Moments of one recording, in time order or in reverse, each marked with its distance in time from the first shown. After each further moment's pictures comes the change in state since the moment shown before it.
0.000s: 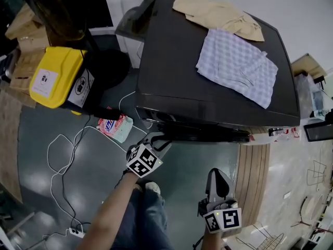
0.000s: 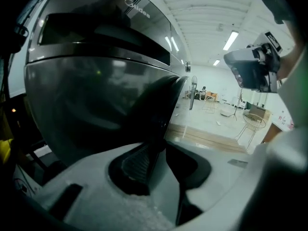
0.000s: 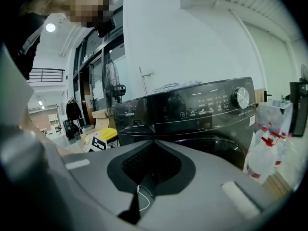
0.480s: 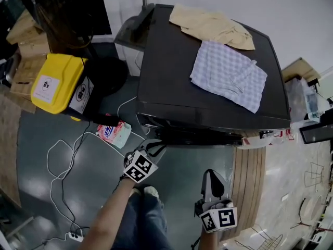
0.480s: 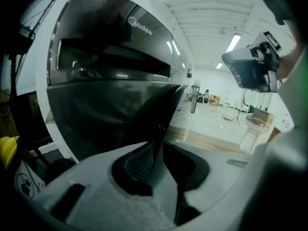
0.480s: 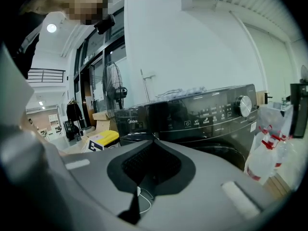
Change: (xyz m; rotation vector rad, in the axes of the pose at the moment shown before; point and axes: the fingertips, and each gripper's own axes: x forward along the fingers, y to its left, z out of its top) left arm -0.023 -0.001 0.009 -0.030 -0.024 0.034; right arm -0.004 0.013 0.020 -0.006 -0.015 0.002
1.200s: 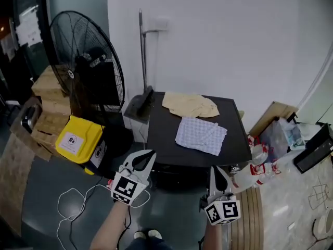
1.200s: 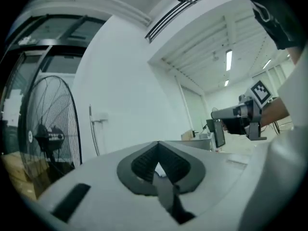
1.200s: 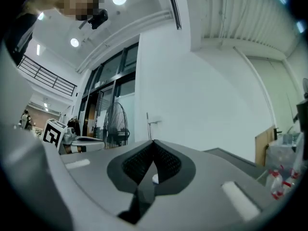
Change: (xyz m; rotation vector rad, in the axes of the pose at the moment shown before) left arm -0.282 0.005 0.349 0.204 -0.541 0.323; right arm -0.059 0.044 0.274 -0.115 -0.419 0.040
